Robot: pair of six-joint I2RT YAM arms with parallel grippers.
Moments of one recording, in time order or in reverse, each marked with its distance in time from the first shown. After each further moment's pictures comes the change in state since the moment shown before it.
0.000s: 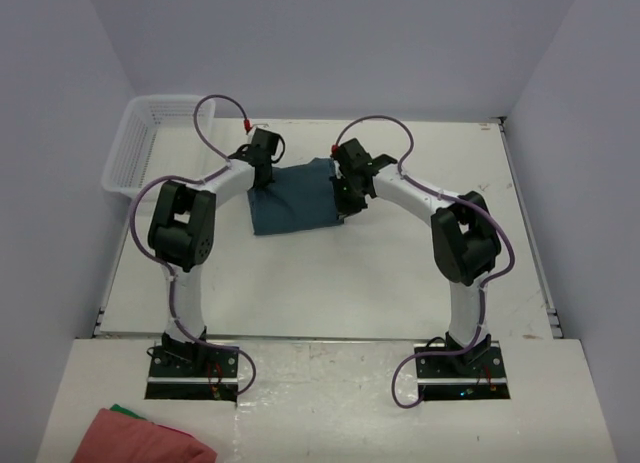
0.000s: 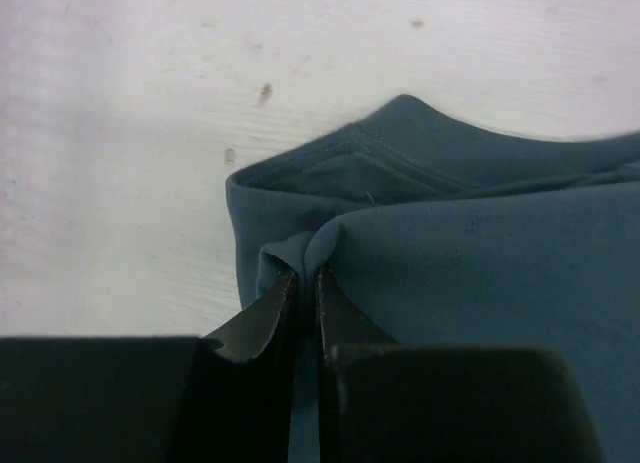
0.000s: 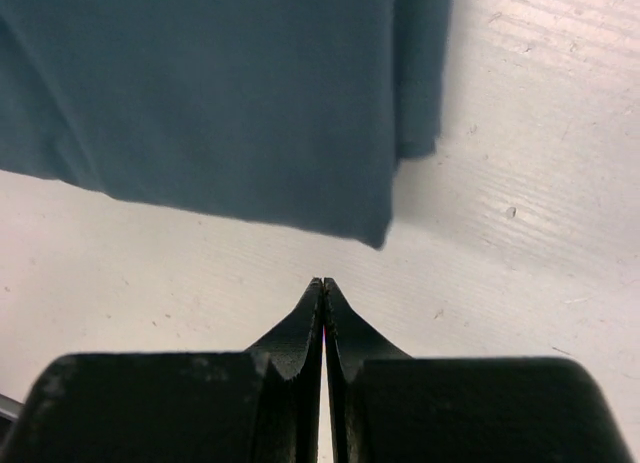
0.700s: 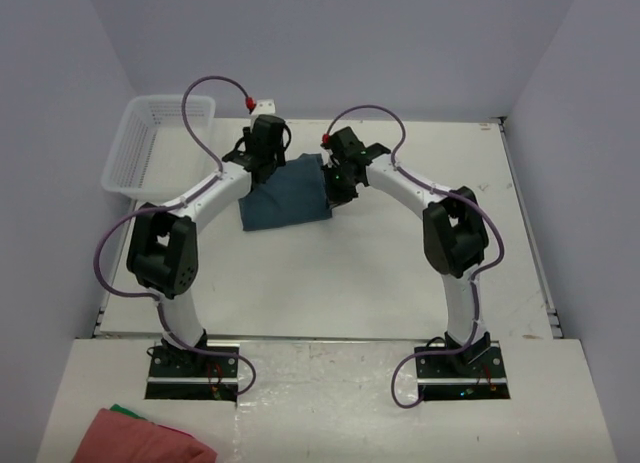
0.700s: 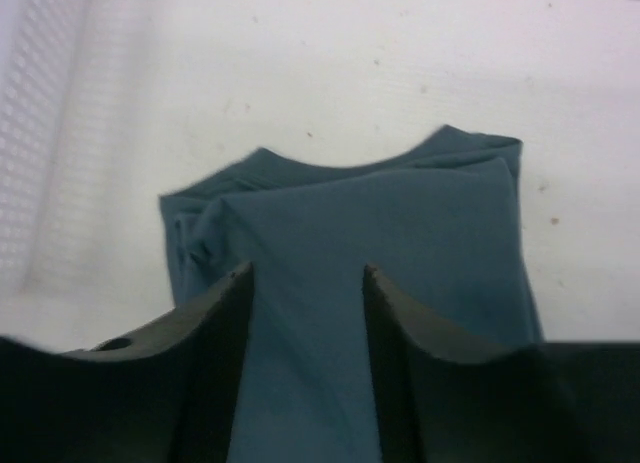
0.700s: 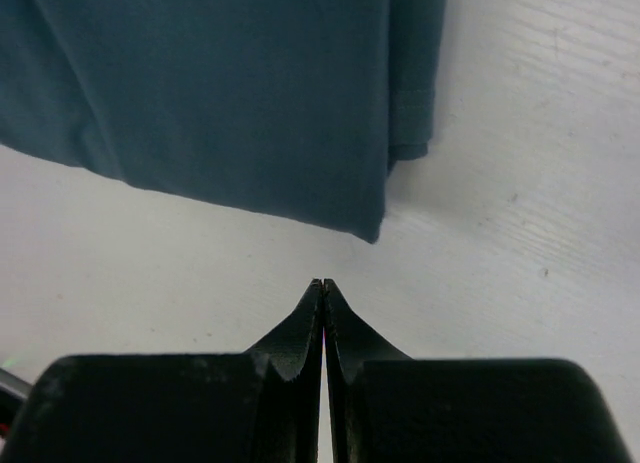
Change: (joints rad) left arm -0.075 -0.210 -0.030 0.082 -0.087 -0.001; right arm 0.000 0.084 0.159 -0.047 -0.044 -0.019
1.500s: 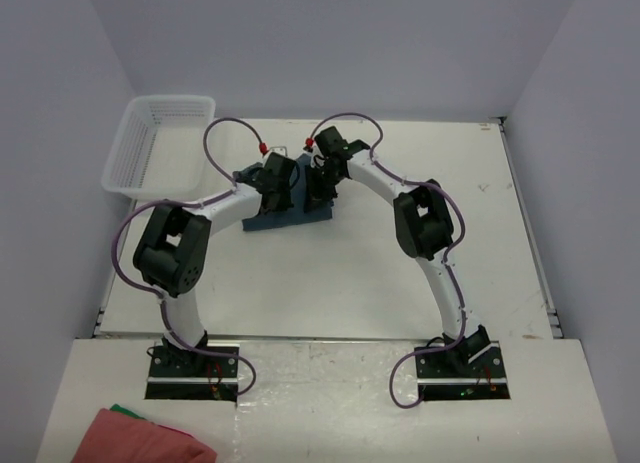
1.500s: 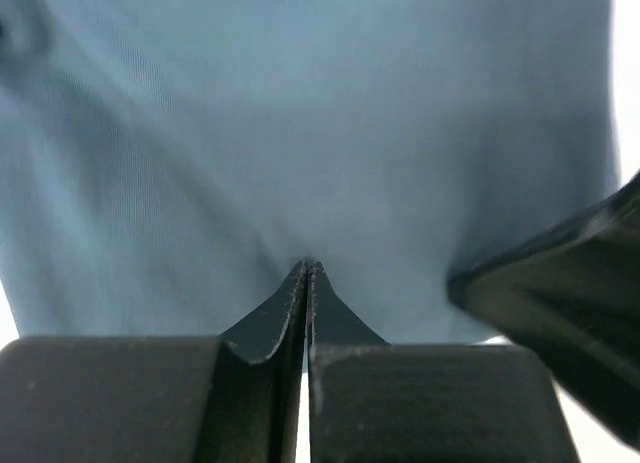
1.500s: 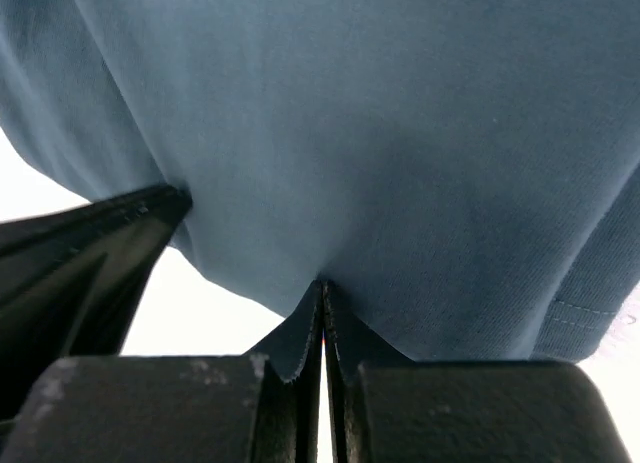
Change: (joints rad) left arm -0.056 0.033 -0.213 -0.040 0.219 -0.143; right arm -0.011 0.348 0.377 -0.065 -0.302 0.029
